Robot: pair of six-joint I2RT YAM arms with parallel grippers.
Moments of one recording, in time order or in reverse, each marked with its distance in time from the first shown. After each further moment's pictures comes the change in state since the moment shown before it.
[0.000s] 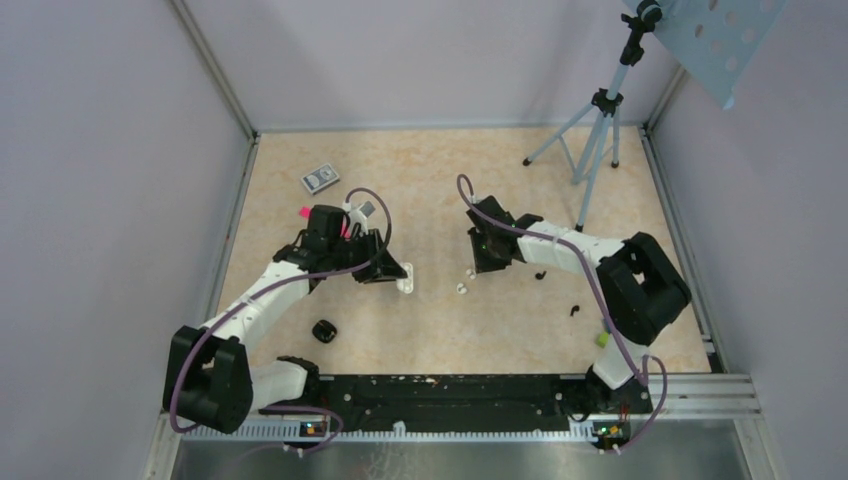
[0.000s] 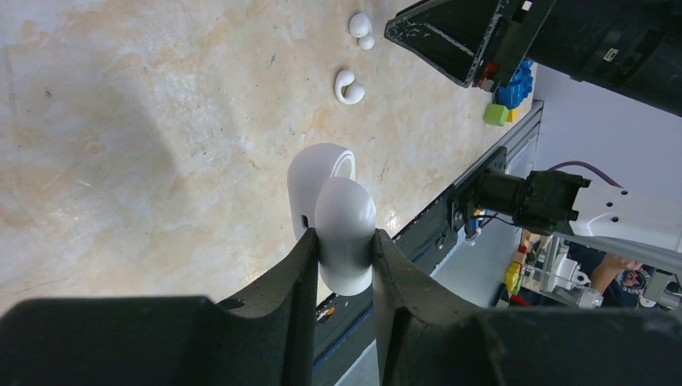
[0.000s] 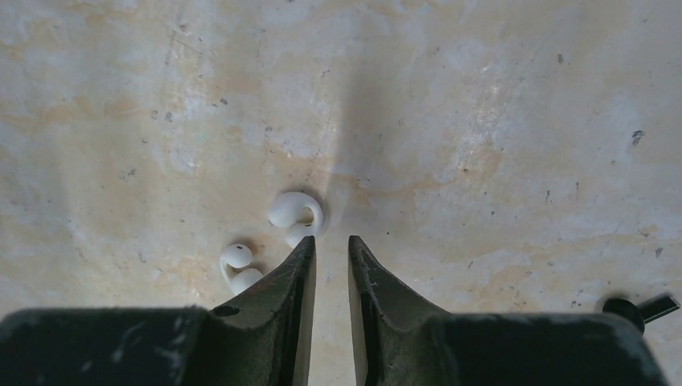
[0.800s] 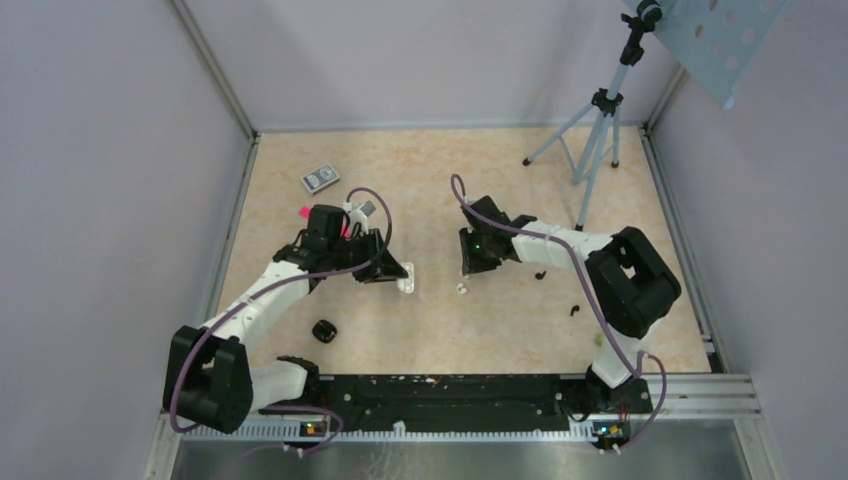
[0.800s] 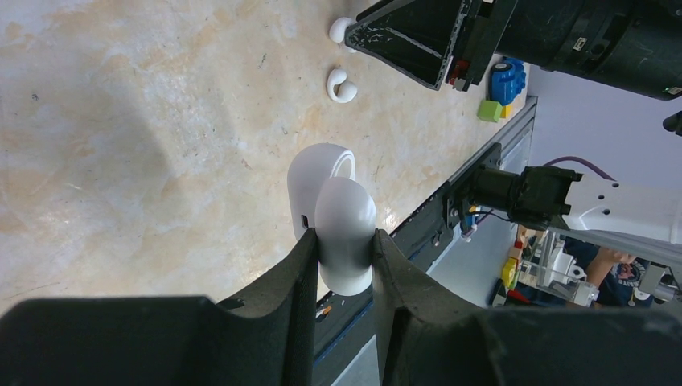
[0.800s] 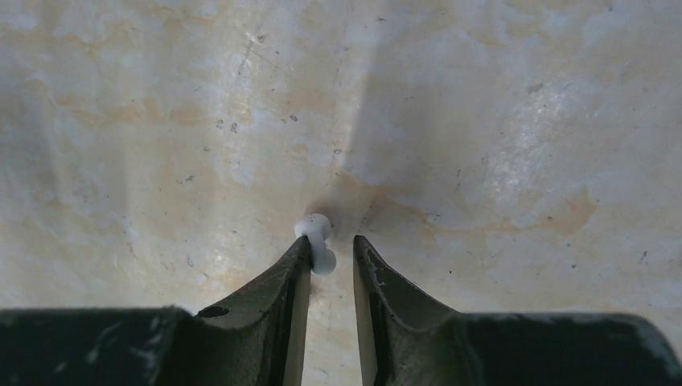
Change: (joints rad) left arm 0.002 0.000 0.000 0.006 0.017 0.000; right arm 0.000 0.064 0.005 0.086 -0.117 -0.013
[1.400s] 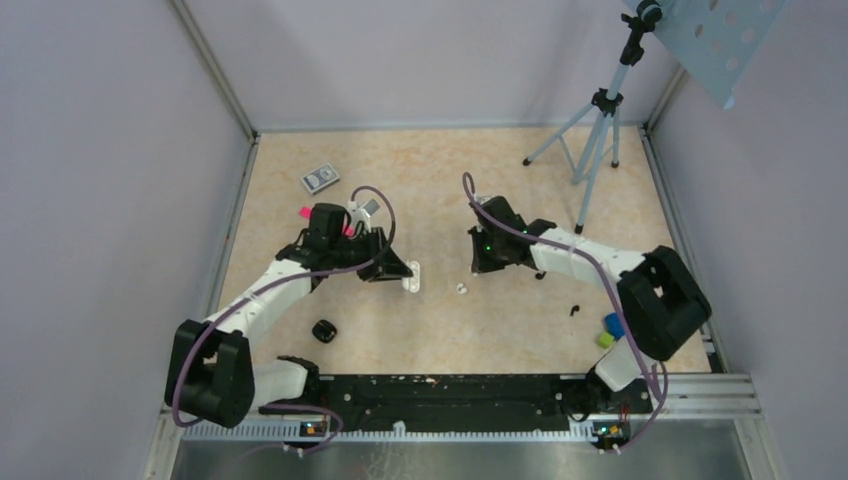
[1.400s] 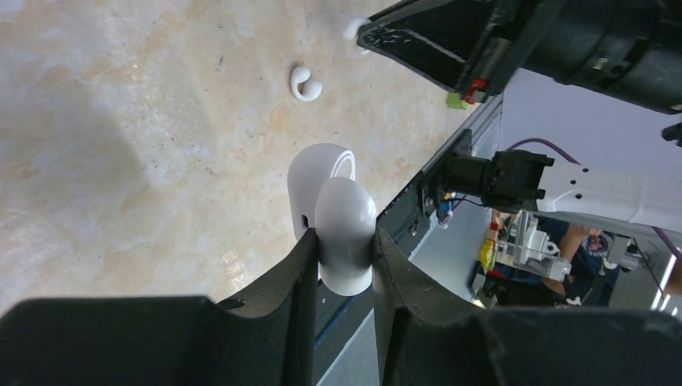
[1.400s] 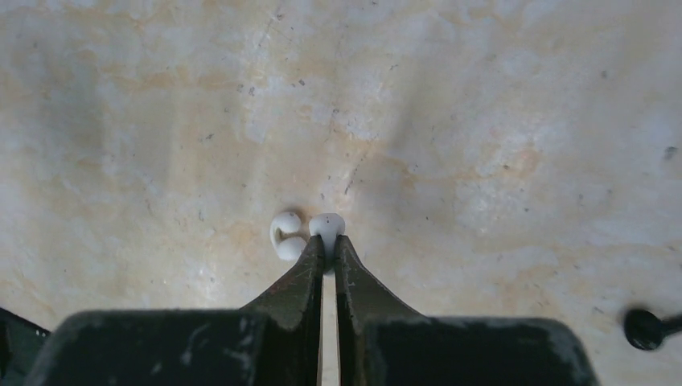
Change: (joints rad) left arm 0.000 0.014 -0.007 0.058 0.070 -0.027; right arm 0.000 -0.109 -0.063 0.007 0.002 -0.020
